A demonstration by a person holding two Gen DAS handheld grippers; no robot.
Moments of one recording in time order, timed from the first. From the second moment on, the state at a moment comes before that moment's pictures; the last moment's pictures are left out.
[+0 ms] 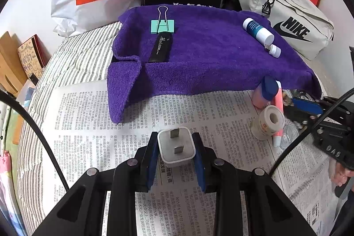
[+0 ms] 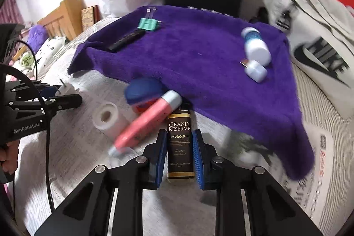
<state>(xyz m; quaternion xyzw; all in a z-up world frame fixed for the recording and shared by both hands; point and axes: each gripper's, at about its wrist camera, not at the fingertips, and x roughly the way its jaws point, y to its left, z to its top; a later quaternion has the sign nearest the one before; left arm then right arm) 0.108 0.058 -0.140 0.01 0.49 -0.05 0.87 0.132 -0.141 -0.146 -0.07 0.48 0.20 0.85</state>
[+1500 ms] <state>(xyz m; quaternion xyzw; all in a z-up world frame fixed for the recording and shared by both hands) 0.109 0.067 -0.110 -0.03 0.50 -0.07 0.86 0.122 -0.194 -0.101 -0.03 0.49 0.21 0.85</state>
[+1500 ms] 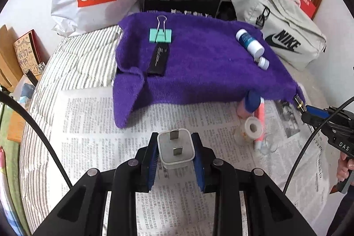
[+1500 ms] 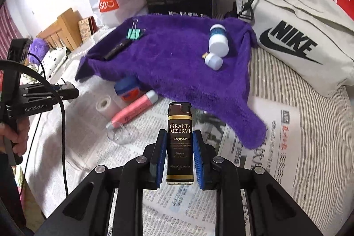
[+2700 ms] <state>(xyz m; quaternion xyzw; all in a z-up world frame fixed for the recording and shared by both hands) 0.183 0.087 -0.093 -0.05 0.48 -0.08 0.87 0.245 -0.148 -0.141 -0.13 0.53 0.23 0.81</state>
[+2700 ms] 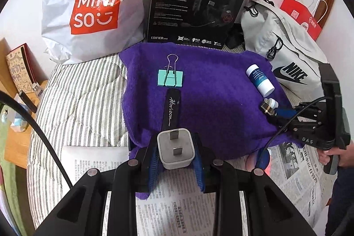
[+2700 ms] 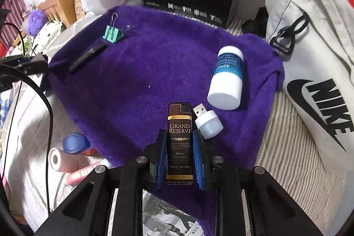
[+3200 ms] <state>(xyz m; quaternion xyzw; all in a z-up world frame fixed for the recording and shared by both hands) 0.196 0.079 -0.100 -0.05 0.50 -0.10 0.86 0.240 -0.163 -0.137 -0.11 0.53 0.20 0.81</state>
